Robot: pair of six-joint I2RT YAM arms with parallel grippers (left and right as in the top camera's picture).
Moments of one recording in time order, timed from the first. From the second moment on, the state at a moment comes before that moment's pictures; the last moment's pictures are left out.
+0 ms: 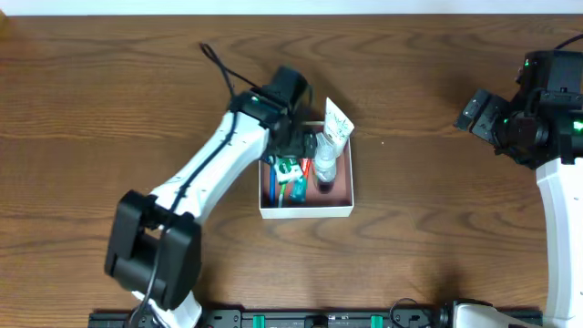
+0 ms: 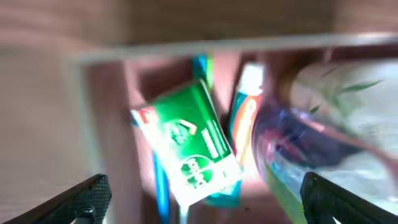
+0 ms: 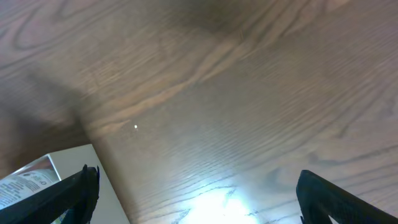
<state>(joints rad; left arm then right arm) -0.48 1.81 1.45 -0.93 0.03 -0.46 -0.09 1.39 1.47 -1.15 0.05 0.46</state>
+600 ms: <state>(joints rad) -0.41 1.31 1.48 -1.00 -0.26 -0.22 -0.09 1.39 1.47 -1.15 0.05 0.46</state>
